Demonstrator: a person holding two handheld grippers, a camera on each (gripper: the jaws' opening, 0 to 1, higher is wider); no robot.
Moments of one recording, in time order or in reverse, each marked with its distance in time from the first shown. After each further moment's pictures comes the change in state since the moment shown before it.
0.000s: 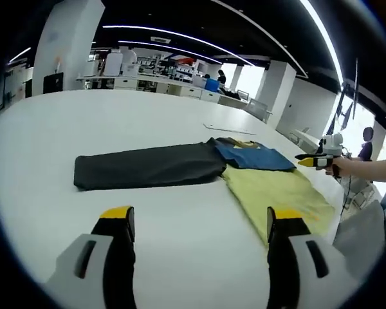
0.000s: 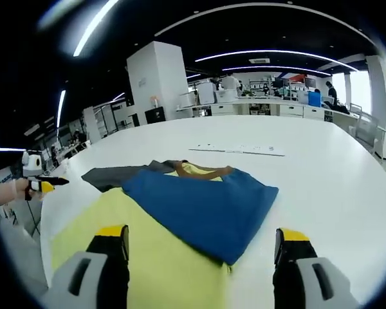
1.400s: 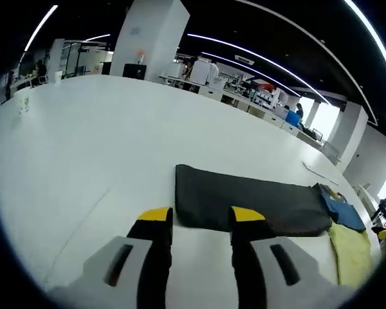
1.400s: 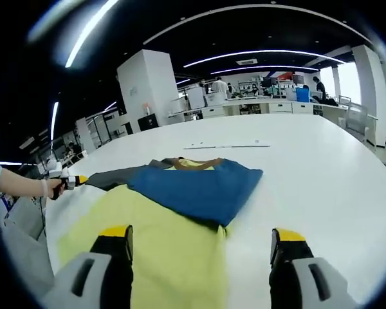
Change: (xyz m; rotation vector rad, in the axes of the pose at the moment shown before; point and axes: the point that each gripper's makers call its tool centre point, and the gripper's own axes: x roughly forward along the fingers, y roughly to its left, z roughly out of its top) left arm 0.021 0.159 0.017 -0.260 -0.150 0.468; right arm -0.037 -0.001 -0.024 0.075 -0.028 -0.033
